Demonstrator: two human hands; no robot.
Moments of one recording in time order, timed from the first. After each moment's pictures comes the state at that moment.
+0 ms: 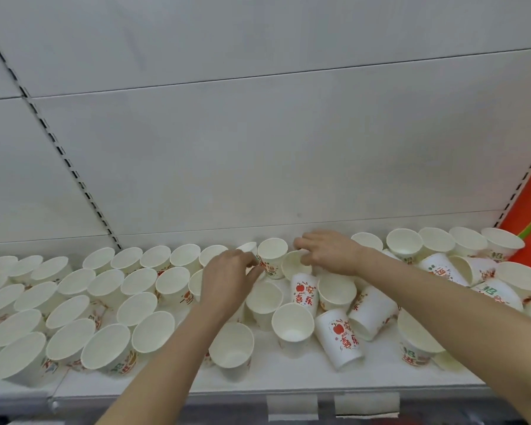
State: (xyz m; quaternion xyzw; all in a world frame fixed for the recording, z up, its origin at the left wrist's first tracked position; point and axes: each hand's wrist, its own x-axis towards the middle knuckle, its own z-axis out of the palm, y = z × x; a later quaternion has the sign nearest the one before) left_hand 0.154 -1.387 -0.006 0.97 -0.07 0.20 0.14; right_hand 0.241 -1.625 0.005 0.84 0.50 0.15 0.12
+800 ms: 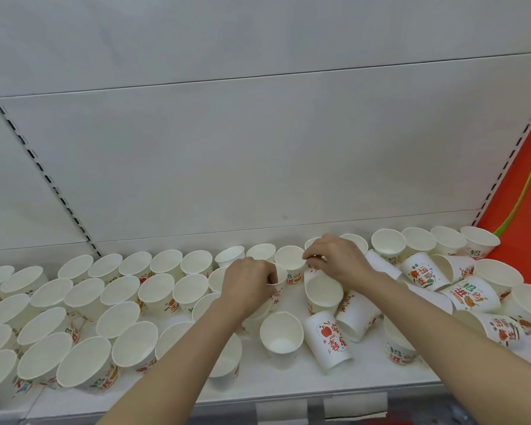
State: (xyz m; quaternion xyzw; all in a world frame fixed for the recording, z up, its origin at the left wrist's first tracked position) left_hand 0.170 -1.436 -0.005 0.99 -0.13 0.07 0.09; right_hand 0.216 -1.654 -0.016 0.93 0.28 0.15 -0.18
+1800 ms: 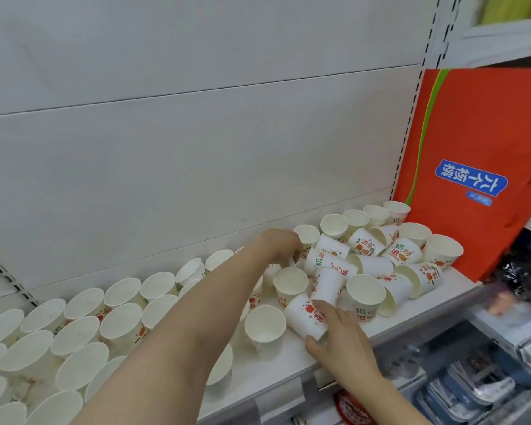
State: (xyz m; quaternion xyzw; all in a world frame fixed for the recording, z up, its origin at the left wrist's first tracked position) left_hand 0.251 -1.548 0.020 0.88 -0.45 -0.10 -0.14; right_hand 0.026 -1.616 -0.073 0.95 -0.12 0.14 -0.25
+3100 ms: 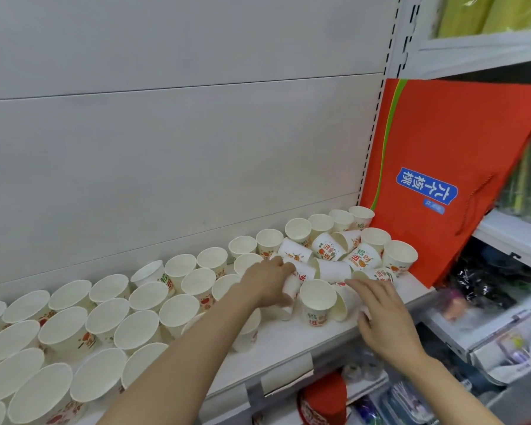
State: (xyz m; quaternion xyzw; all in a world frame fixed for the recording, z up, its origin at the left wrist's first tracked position) left_hand 0.163 -1.580 -0.013 0.92 -0.38 -0.08 -0.01; right_hand 0.002 -1.783 -0.063 0.96 -0.01 0.27 -0.12
